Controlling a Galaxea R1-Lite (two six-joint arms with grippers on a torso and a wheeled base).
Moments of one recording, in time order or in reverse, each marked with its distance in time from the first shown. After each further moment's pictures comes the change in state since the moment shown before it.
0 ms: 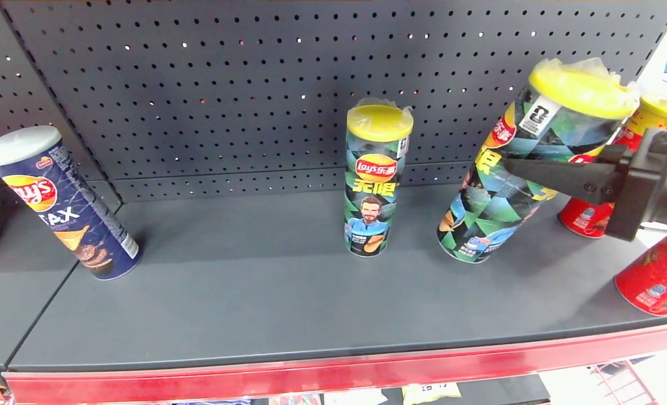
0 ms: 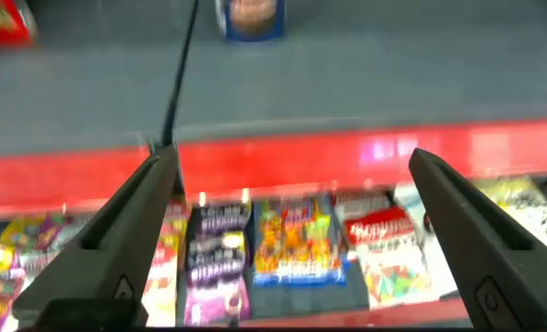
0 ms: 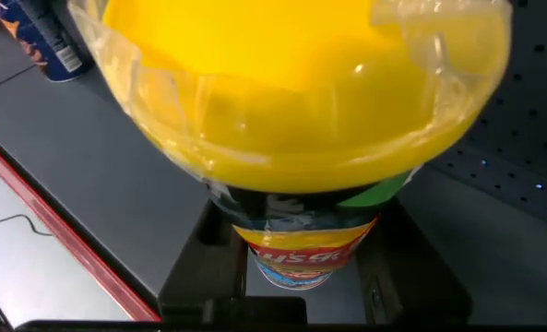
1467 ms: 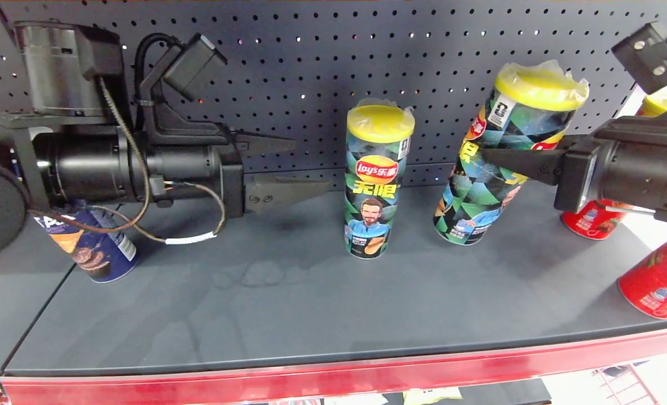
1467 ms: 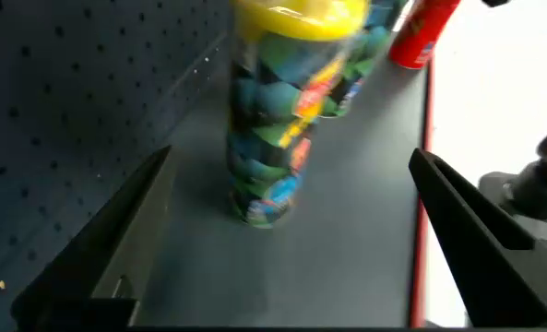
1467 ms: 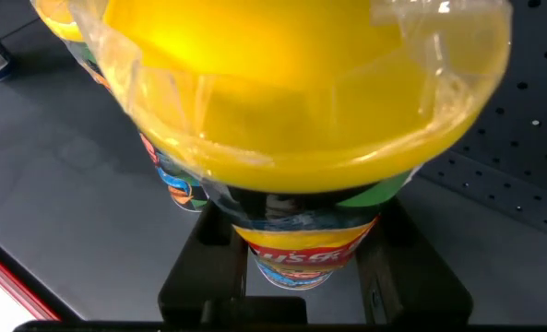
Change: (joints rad) left arm -0.440 1.591 -1.109 -0.273 -0.665 0.150; right arm -0.026 0.110 -0.071 -0.006 -0.072 -0.020
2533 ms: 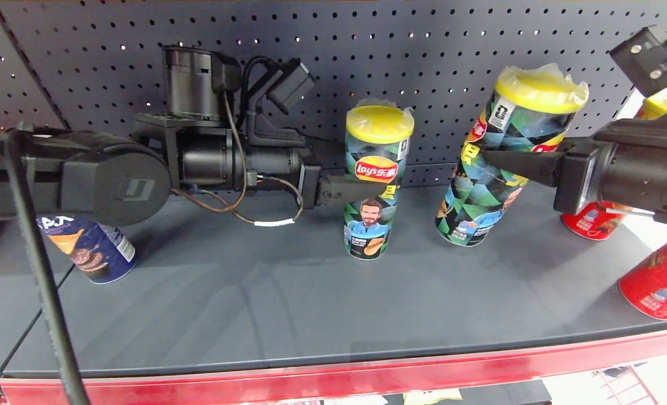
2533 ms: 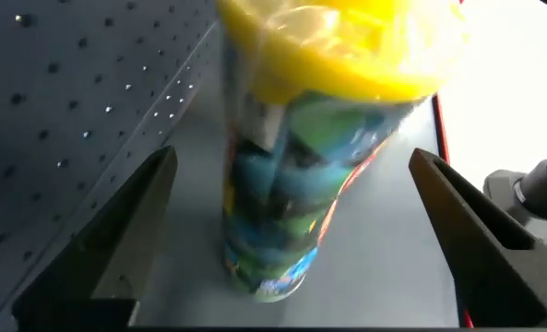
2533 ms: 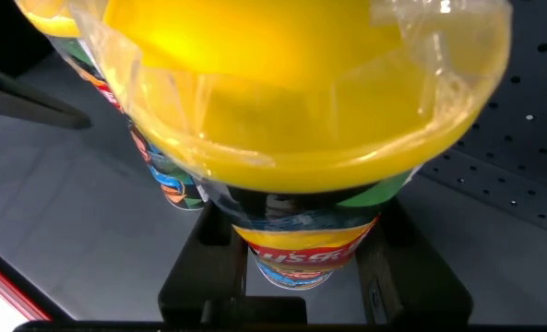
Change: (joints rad) left arm -0.082 0.253 -0.229 0.000 -0.027 0.026; right arm -0.001 0.000 0.006 0.001 -0.014 0.000
